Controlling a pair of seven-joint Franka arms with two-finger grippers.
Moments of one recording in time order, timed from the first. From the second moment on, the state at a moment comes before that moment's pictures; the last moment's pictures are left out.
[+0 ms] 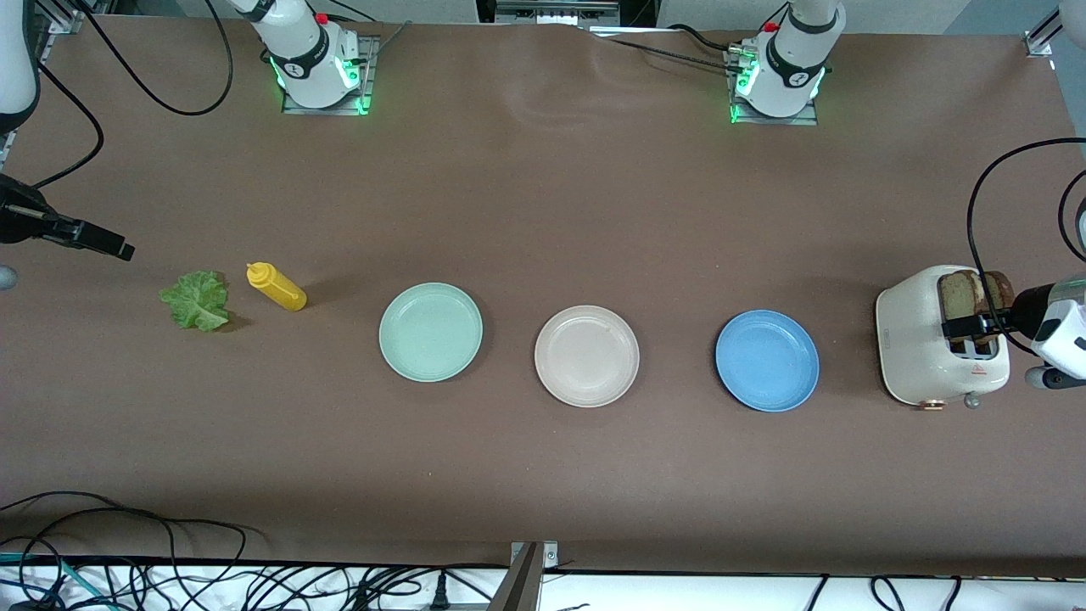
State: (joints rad) left arm 0.33 0.46 -0.13 -1.49 0.09 1.77 0.01; right arm 0.09 0.11 -0.27 -1.72 0.05 1.74 0.03
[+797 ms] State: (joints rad) left arm 0.37 0.46 -0.13 -1.53 0.06 1.74 0.01; right arm 0.09 0.11 -0.27 -1.72 0.05 1.74 0.03
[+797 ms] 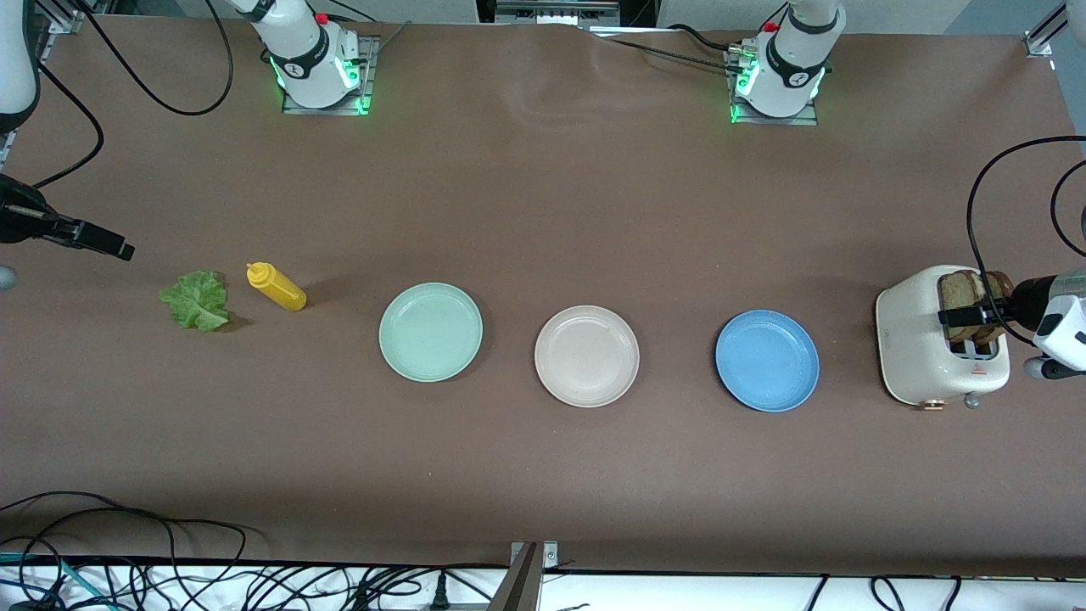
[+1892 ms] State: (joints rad) left arm 0.38 0.40 -0.14 -1.55 0.06 1.71 0.01; right arm 0.09 0.11 -0.27 -1.72 0.05 1.74 0.03
